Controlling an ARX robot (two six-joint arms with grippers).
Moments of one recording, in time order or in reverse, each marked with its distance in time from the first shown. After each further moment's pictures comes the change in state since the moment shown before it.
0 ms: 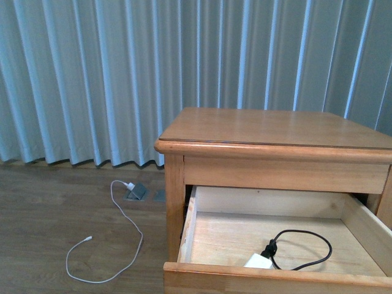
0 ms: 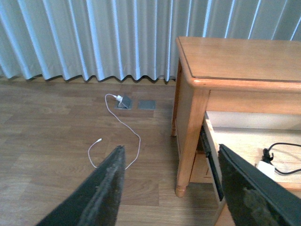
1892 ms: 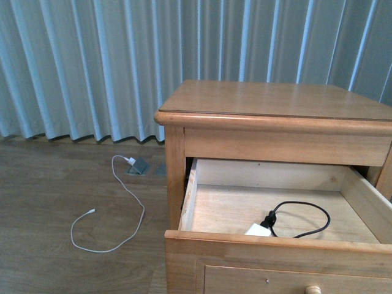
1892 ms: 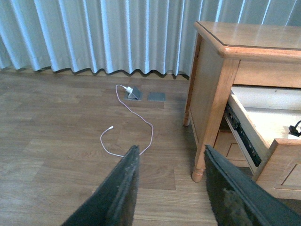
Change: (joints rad) left arm 0.577 -0.599 -0.337 -0.250 0.563 0.014; right arm 0.026 0.104 0.055 -0.190 -0.061 -0.040
